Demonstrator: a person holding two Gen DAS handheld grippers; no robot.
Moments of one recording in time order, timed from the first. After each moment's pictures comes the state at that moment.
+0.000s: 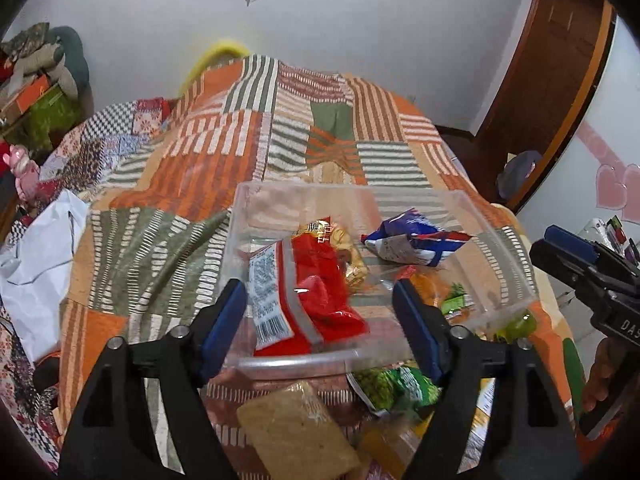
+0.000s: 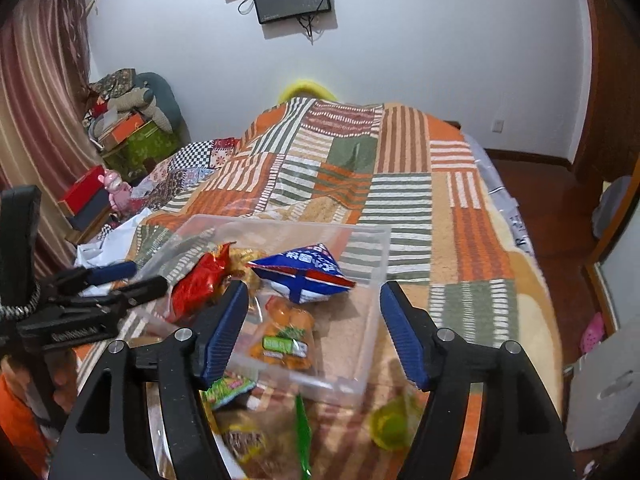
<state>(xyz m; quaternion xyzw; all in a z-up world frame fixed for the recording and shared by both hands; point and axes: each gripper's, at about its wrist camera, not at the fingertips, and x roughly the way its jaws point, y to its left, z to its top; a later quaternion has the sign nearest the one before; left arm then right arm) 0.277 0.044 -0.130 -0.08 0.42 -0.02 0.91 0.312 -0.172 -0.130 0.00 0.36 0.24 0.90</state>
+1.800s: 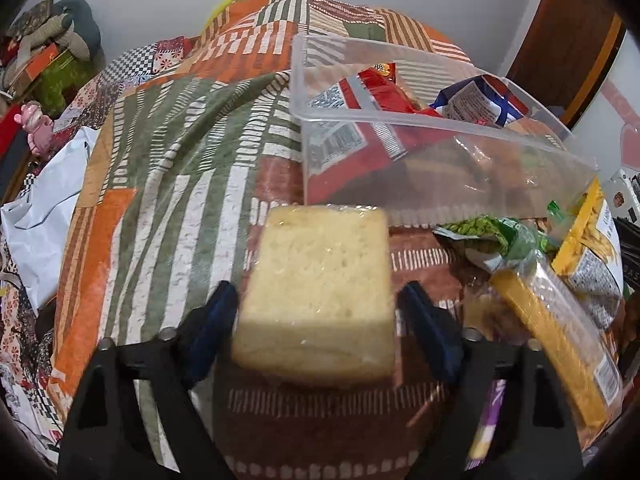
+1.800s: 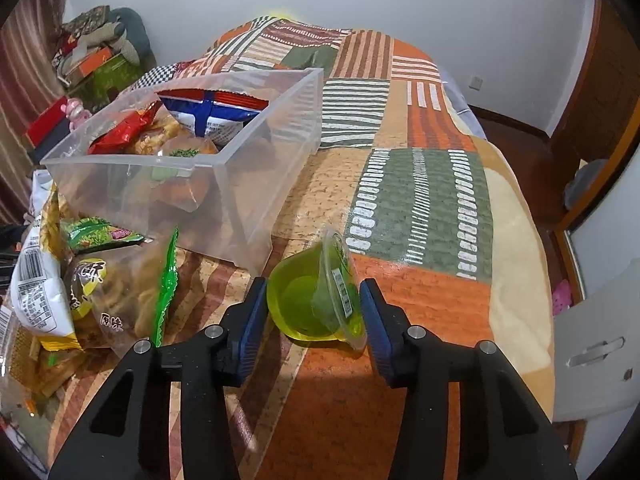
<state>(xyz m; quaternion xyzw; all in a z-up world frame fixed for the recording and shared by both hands) 0.225 0.067 -0.224 -0.06 0.50 0.00 0.86 0.293 -0.212 -0.222 -0.07 0.45 0.19 0.87</state>
